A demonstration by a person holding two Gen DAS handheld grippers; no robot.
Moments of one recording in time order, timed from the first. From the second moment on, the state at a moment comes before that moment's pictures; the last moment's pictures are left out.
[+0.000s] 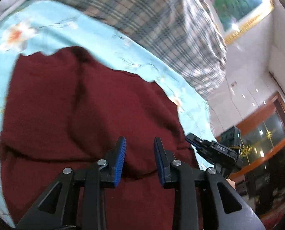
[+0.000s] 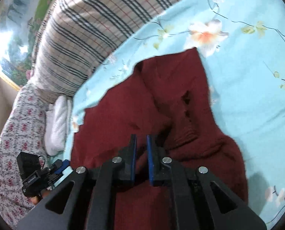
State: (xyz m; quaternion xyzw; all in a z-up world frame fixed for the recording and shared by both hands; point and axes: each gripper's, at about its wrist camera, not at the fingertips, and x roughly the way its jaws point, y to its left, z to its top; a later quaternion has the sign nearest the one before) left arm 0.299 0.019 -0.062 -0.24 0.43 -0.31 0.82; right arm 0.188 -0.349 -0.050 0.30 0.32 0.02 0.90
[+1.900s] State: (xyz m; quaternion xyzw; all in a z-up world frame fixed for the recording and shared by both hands) left arm 0.093 0.106 -0.129 -0.24 0.50 -0.29 0.78; right arm -0.006 -0.346 -0.108 0.35 0.37 0.15 0.84
